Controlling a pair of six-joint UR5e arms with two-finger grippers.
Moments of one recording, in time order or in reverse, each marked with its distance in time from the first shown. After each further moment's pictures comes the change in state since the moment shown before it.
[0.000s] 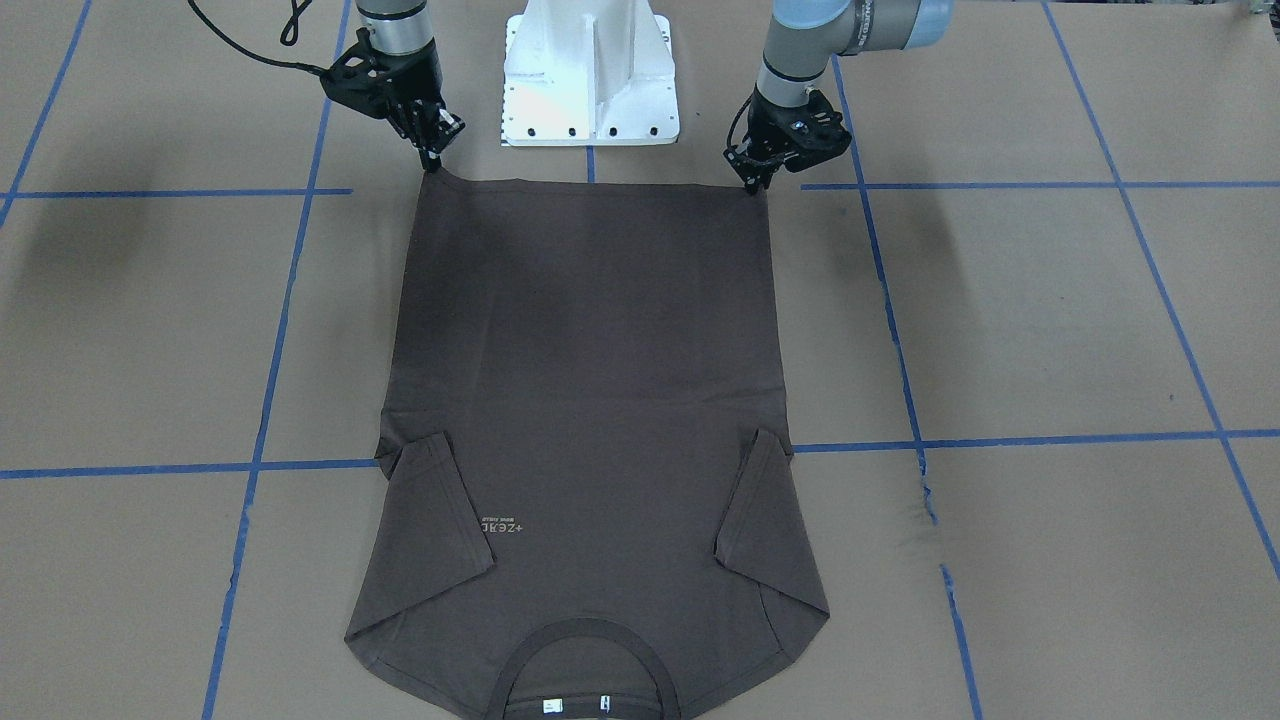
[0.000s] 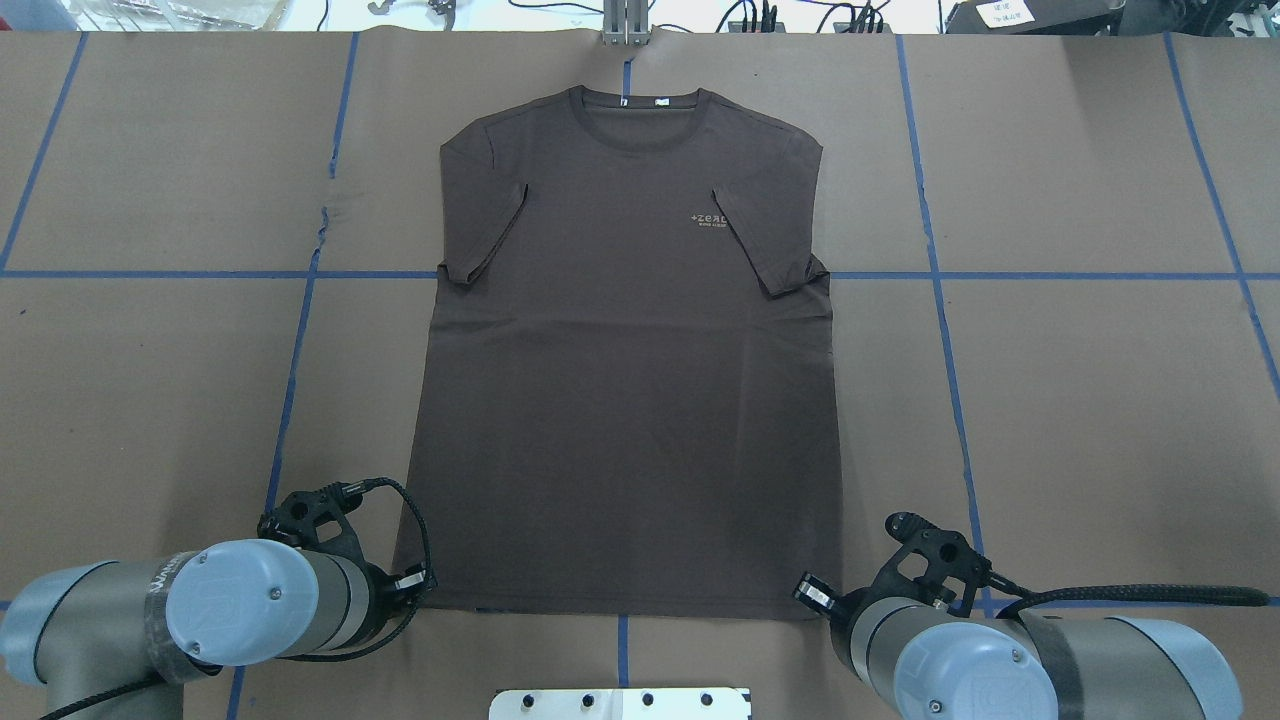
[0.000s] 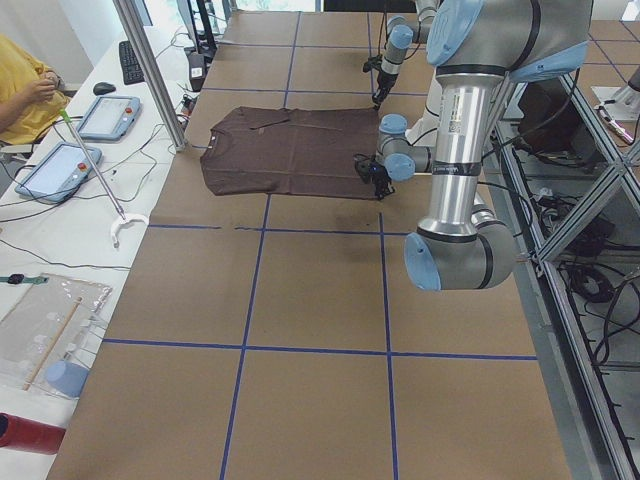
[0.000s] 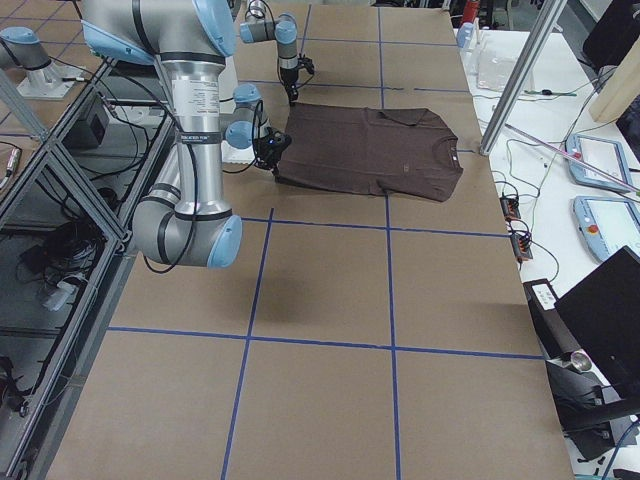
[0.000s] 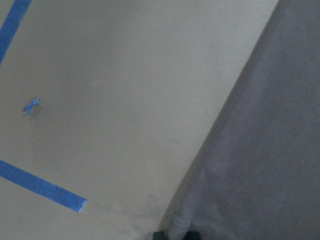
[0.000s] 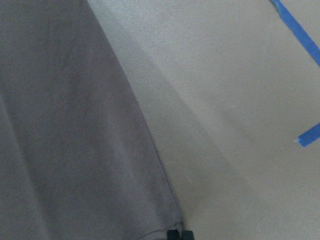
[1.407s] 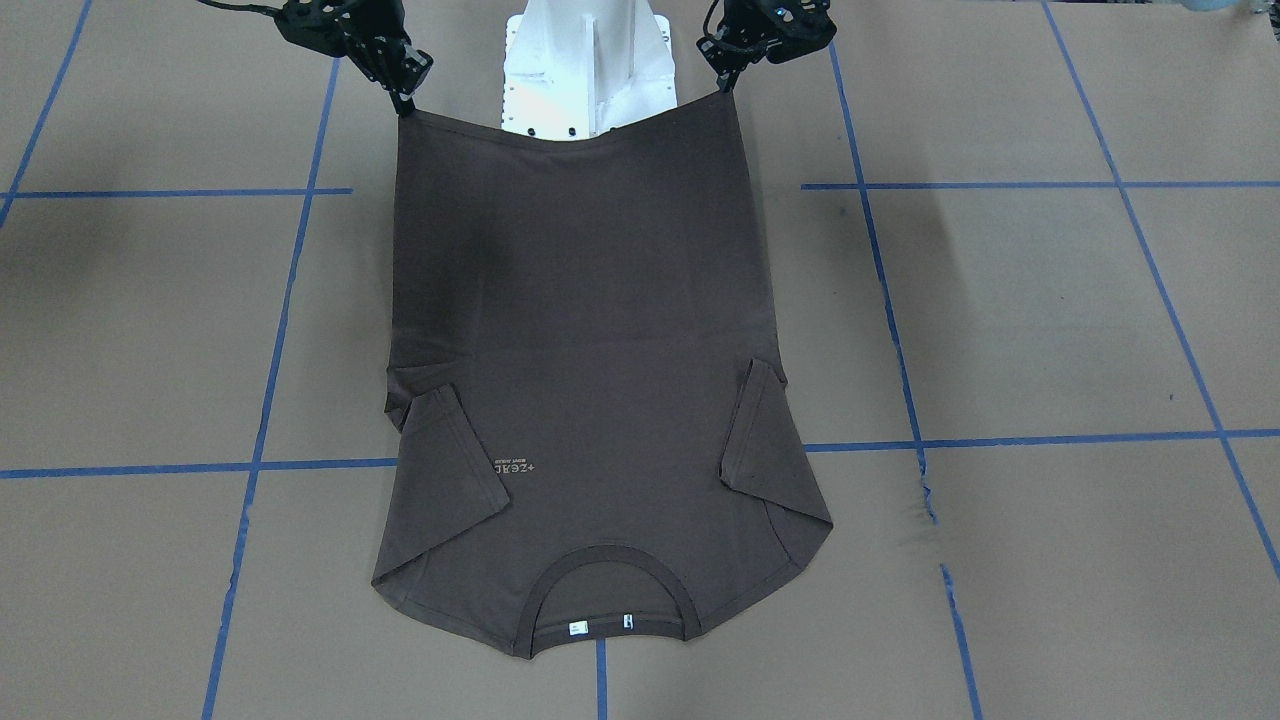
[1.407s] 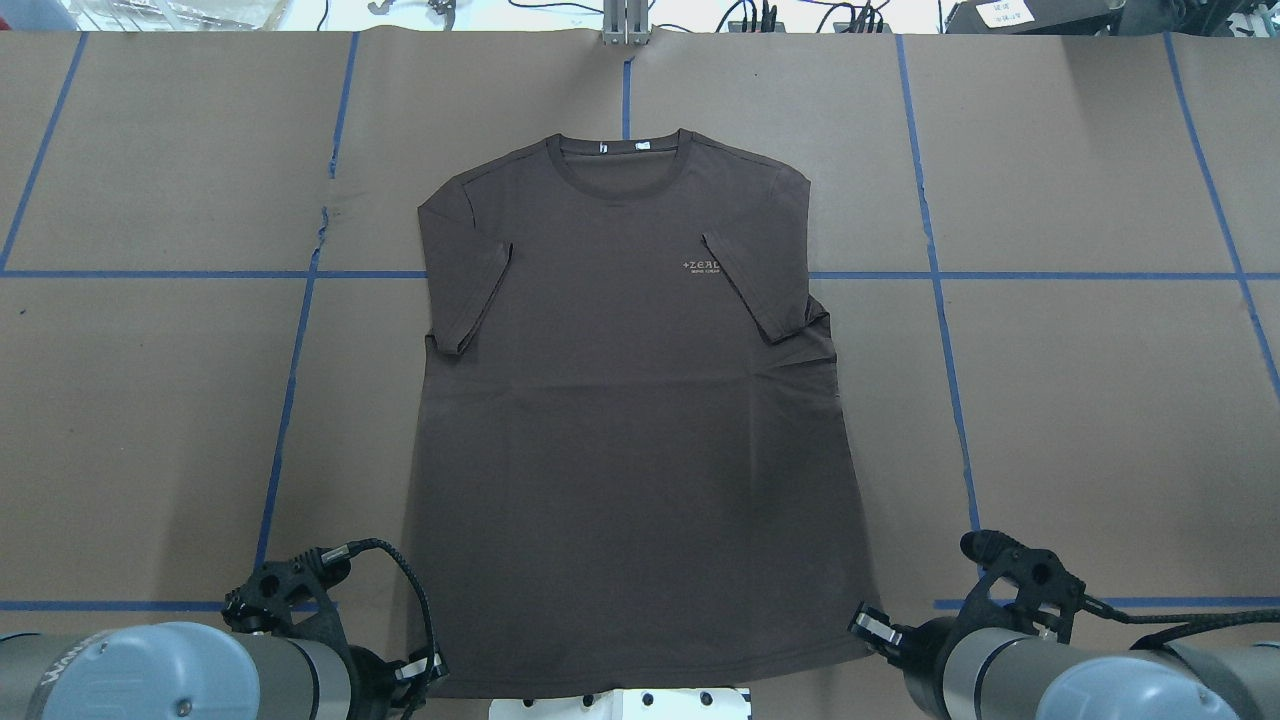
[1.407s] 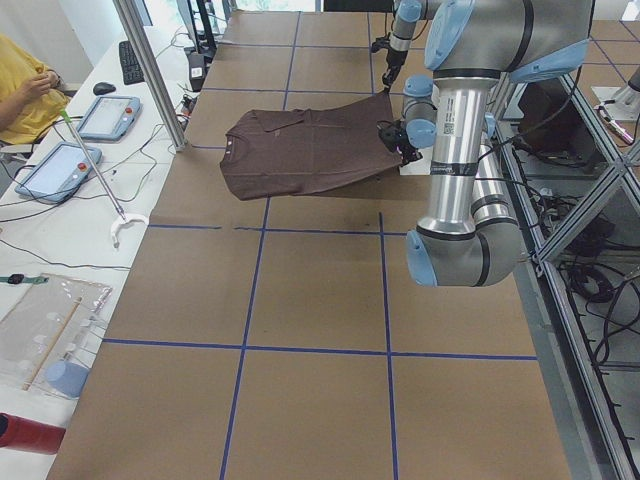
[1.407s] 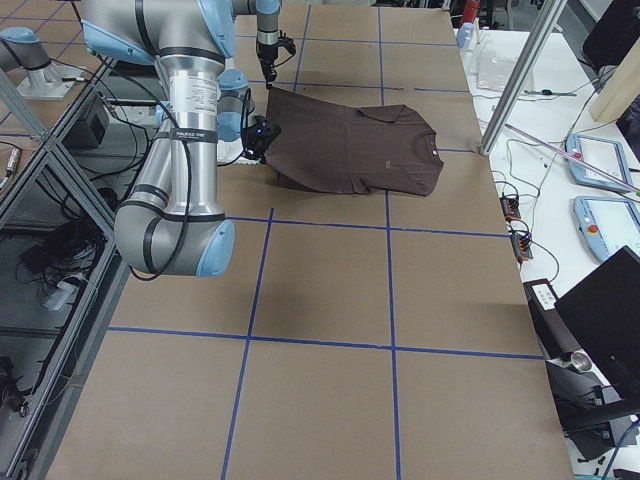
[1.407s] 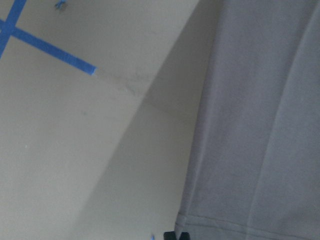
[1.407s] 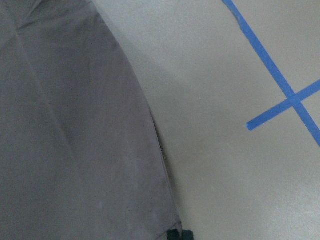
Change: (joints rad) left arm 0.098 -0.034 -0.275 0.194 -0.006 -0.142; right arm -0.021 -0.138 0.223 0.001 0.019 -0.012
